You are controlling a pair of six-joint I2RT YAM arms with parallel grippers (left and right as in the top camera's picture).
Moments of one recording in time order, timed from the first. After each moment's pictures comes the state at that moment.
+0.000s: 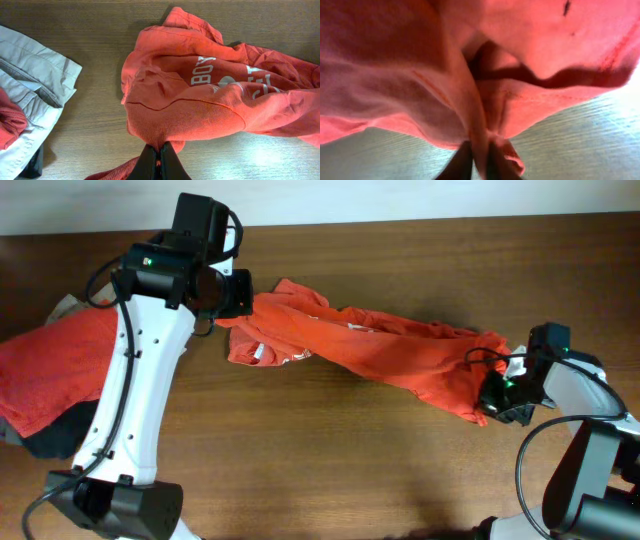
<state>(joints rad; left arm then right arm) -0.24 1.79 1.99 -1.31 -0.01 -0.22 -0.34 1.68 0.98 -0.86 -0.27 0.18</state>
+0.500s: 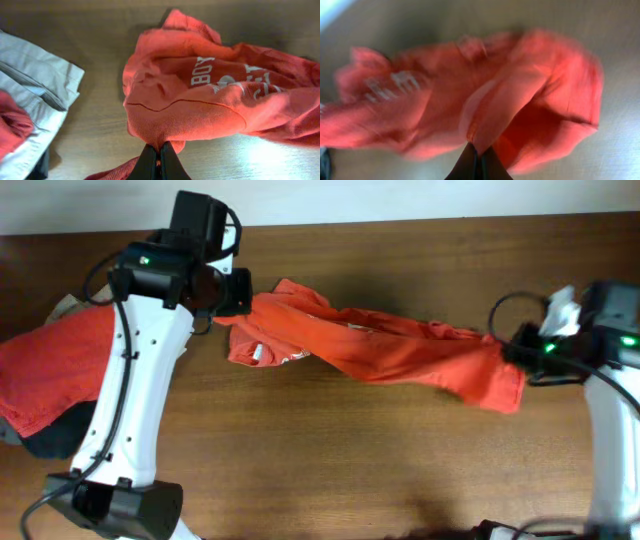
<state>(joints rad) -0.24 1.79 2.03 -1.33 -0.01 -0.19 -0.35 1.40 1.31 -1.03 -0.38 0.15</state>
